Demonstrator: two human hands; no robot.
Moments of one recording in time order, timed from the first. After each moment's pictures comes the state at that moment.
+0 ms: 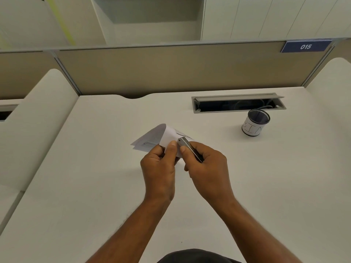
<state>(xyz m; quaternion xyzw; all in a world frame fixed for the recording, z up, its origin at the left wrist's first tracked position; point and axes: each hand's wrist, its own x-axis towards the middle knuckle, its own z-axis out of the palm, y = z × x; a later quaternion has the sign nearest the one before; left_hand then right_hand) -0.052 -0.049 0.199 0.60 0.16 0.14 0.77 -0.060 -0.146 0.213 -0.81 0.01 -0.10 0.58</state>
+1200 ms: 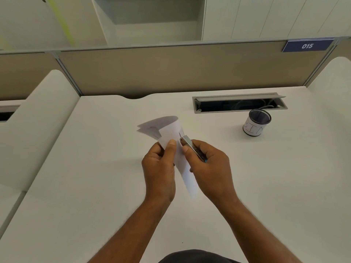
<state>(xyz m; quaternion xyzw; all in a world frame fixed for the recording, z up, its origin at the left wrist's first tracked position) -0.049 -0.047 0.195 0.60 0.16 0.13 0.77 -0.057 -0.151 0.208 -0.80 0.03 -0.07 0.60</state>
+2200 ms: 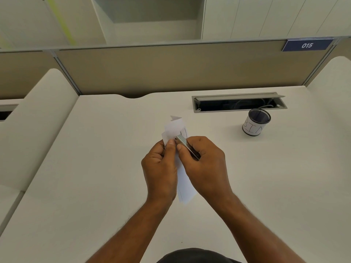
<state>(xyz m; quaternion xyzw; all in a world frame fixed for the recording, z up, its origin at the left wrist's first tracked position) -0.051 -0.050 0.195 0.65 0.13 0.17 0.73 -0.050 -0.144 0.210 -0.85 -0.05 -0.16 0.51</state>
